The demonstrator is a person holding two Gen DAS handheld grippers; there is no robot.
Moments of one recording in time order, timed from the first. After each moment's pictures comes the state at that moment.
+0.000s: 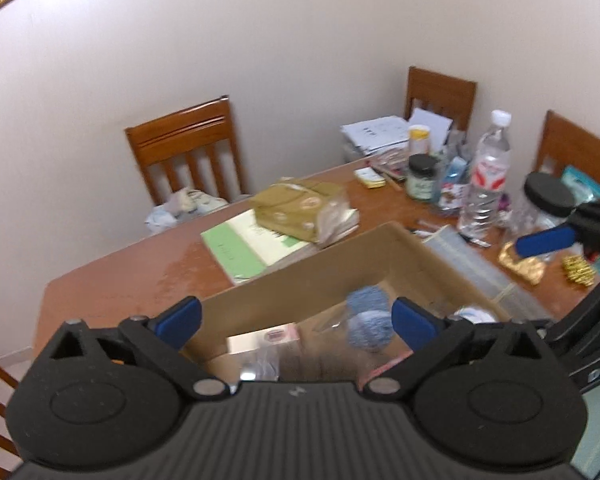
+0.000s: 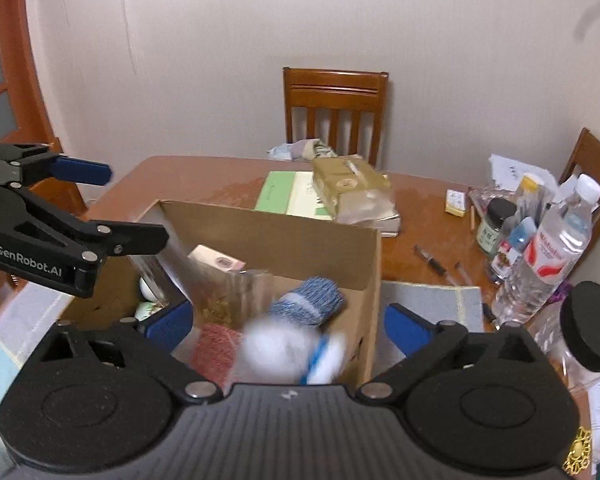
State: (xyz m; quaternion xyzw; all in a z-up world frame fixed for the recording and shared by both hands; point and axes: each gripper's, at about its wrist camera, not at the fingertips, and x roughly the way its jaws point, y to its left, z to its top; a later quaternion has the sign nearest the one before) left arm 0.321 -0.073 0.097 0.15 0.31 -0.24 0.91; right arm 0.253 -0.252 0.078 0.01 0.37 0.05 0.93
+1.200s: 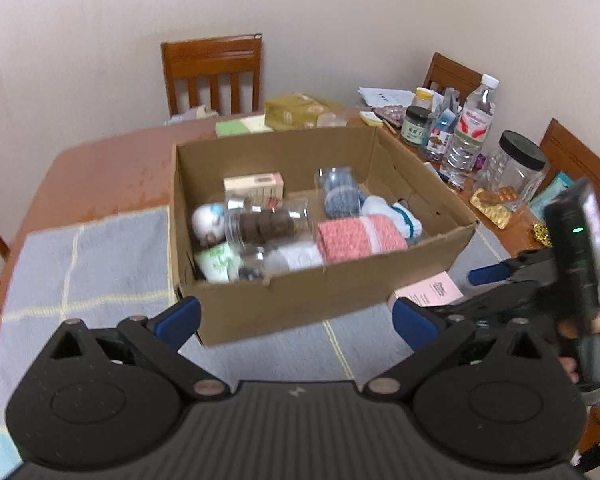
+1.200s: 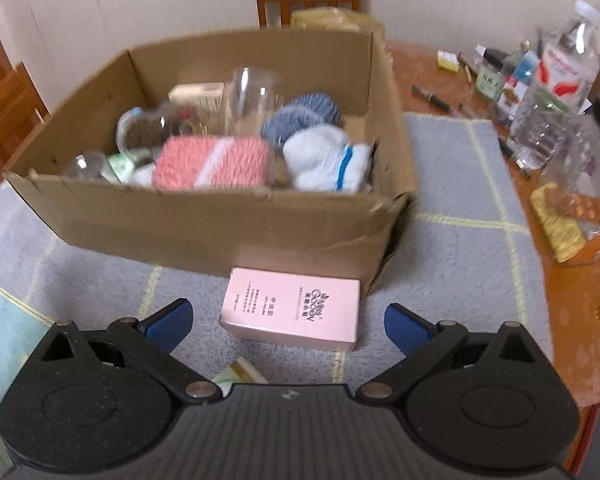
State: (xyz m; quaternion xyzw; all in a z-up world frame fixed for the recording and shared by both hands) left arm 0.202 -0.002 0.047 0.05 0.39 -0.22 0.89; right arm 0.208 -0.231 -0.050 0.03 0.48 0.00 0.88
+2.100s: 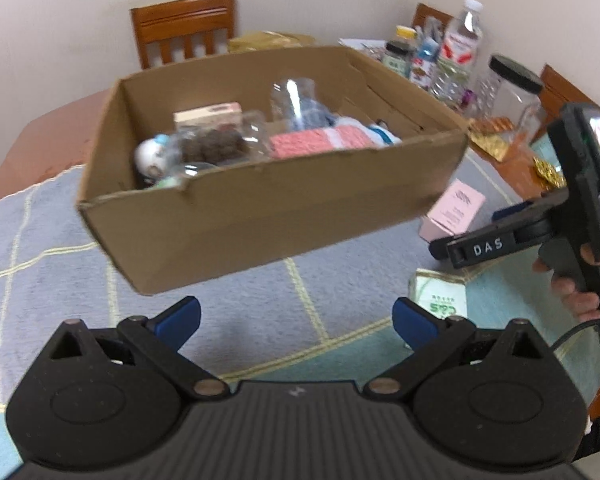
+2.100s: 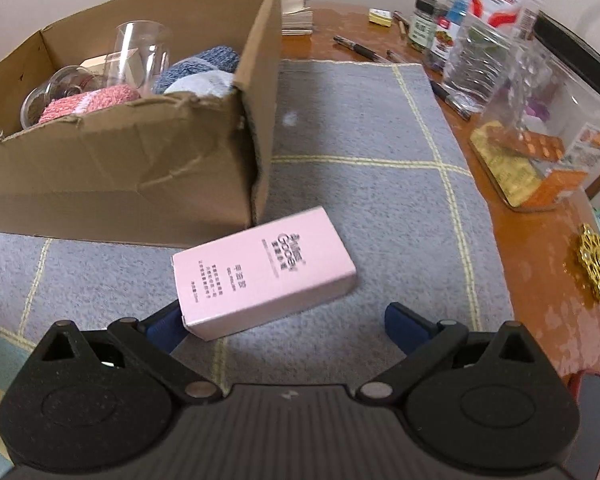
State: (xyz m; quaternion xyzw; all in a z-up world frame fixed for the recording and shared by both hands) left arm 0.193 -0.050 -0.023 0.10 0.43 -0.23 0.87; right arm 0.192 -0.283 -0.084 0.04 0.50 -0.07 0.86
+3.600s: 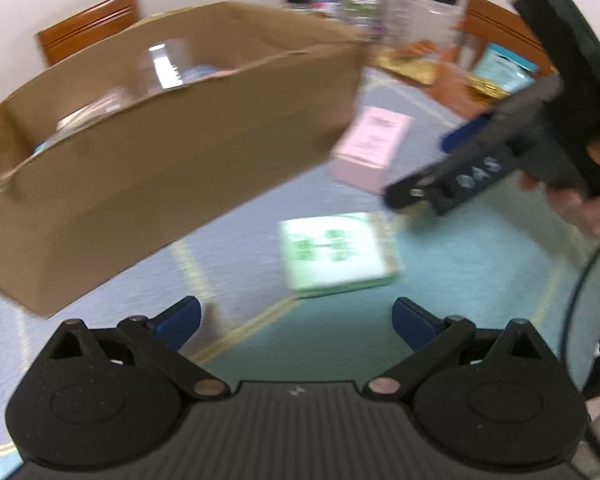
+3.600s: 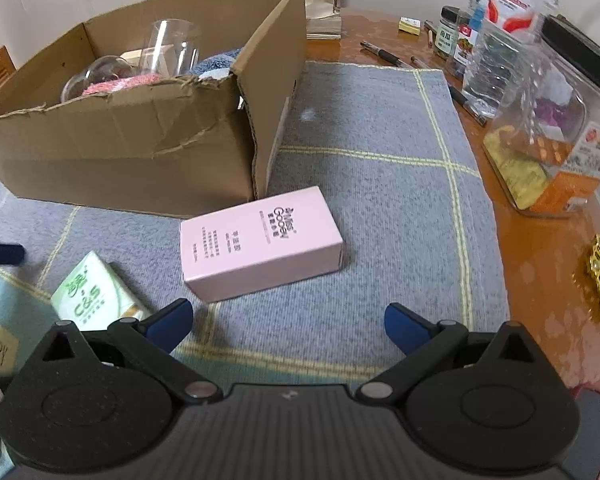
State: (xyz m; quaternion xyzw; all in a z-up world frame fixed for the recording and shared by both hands) left arm 0.173 -0.107 -0.066 0.18 0.43 -0.33 0.82; right arm 0.173 -0.305 -0.082 0.03 0.49 0.01 0.87
